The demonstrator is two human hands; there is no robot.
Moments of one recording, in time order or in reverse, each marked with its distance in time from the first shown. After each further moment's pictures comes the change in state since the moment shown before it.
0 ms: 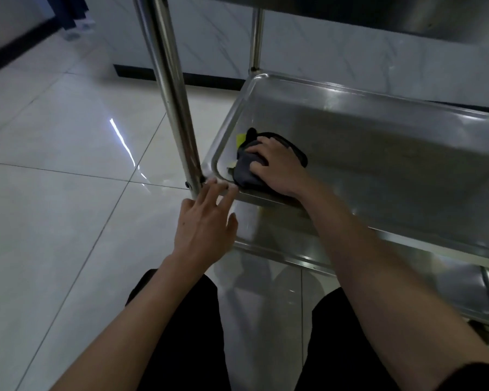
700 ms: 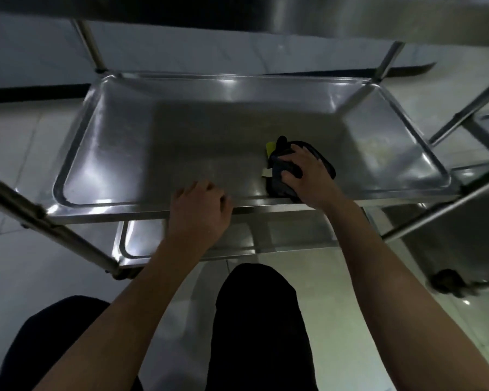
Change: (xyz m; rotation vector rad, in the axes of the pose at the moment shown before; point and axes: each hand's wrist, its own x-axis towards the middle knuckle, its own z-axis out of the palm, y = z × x) left_hand 0.065 0.201 0.030 -0.185 -0.041 0.223; right_hand -0.219 0.198 -0.108 0.075 0.275 0.496
